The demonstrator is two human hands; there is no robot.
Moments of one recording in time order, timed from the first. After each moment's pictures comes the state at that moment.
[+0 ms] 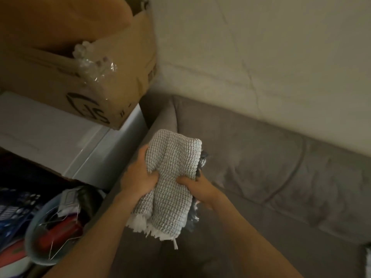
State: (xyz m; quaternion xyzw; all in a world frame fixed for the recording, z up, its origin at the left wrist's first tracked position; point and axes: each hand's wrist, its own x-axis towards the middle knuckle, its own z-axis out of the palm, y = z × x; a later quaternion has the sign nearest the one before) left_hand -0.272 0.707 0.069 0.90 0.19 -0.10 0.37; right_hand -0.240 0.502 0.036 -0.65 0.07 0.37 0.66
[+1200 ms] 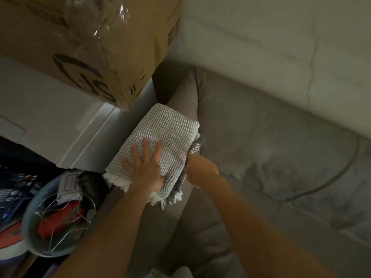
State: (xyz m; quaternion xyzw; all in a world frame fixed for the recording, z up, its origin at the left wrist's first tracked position) left_hand -0.227 0.775 -0.082 0.93 0.19 -0.28 0.12; right_hand -0.161 0.602 -0.062 -0.92 -0.17 0.35 0.08
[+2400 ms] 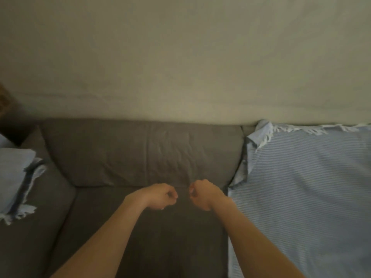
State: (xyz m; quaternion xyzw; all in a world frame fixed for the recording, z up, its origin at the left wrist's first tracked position) left_hand -0.430 0.081 0.130 0.87 -0.18 -0.42 0.20; right_hand -0.470 -0.123 0.109 -0.95 0.02 0.24 0.20
